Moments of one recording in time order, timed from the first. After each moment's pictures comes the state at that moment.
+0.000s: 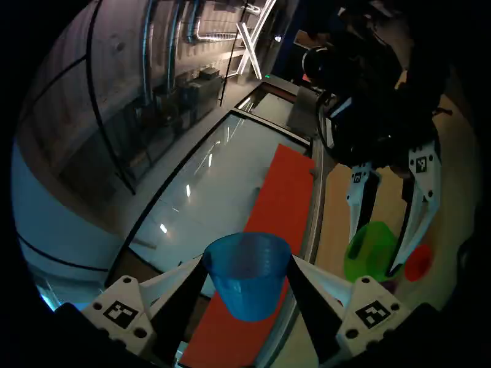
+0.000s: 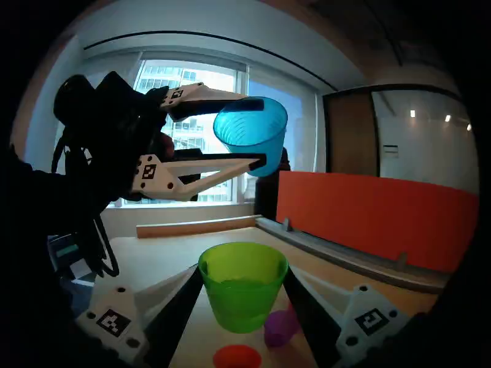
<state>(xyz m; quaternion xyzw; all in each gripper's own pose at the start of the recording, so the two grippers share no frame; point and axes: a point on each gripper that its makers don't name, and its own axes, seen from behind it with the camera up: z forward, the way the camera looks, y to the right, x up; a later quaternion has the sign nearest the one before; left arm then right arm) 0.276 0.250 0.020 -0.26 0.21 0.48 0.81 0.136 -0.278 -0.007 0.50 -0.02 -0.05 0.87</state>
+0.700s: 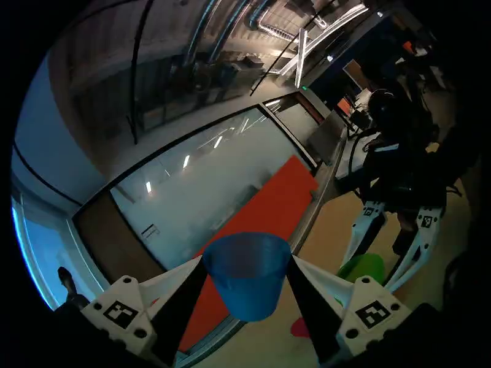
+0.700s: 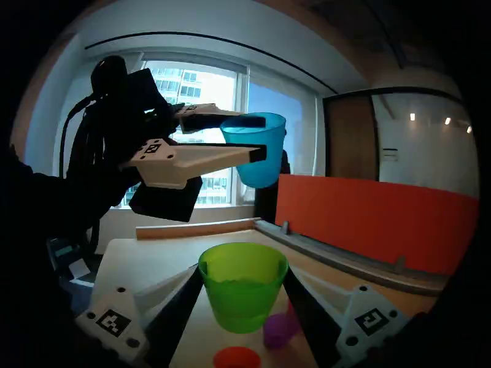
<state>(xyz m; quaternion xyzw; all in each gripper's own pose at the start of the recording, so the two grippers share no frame) 0.280 0.234 0.033 -0.30 0.13 0.32 0.89 0.144 -0.276 -0.008 0.49 -0.01 -0.05 0.87</state>
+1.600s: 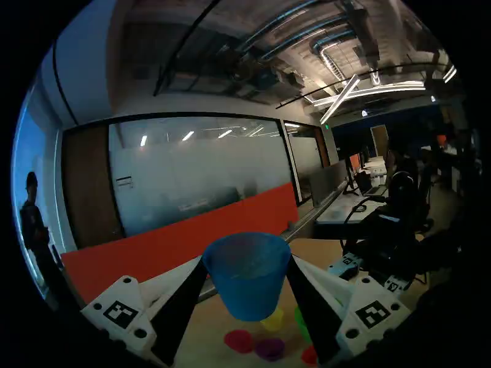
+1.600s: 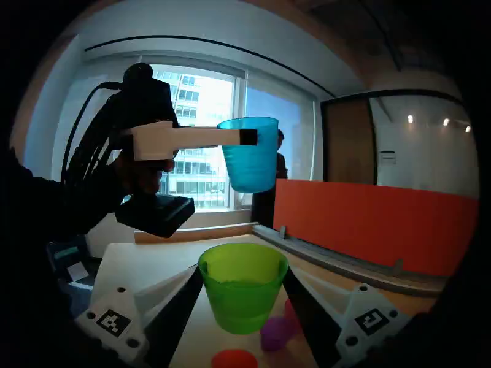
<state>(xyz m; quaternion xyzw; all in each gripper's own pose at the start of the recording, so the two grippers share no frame) 0.289 0.237 0.034 -0.36 0.05 0.10 0.92 0.152 -0.271 -0.006 0.49 0.00 -0.05 0.87</state>
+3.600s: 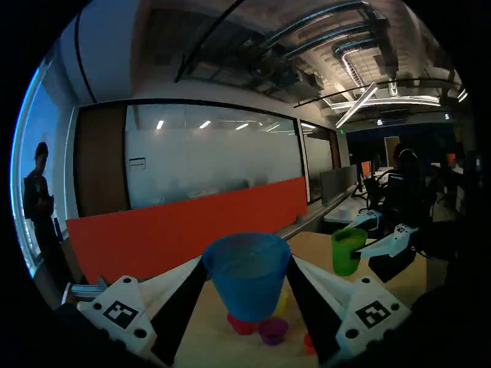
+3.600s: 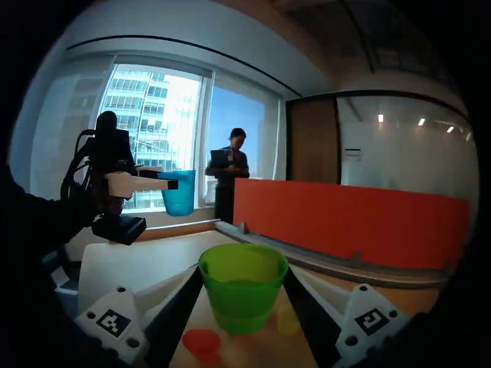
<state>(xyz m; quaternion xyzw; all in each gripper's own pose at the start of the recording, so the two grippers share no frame) 0.237 0.178 0.037 -0.34 0.03 0.06 0.94 0.172 -0.177 0.006 0.40 -0.01 -0.04 0.92</state>
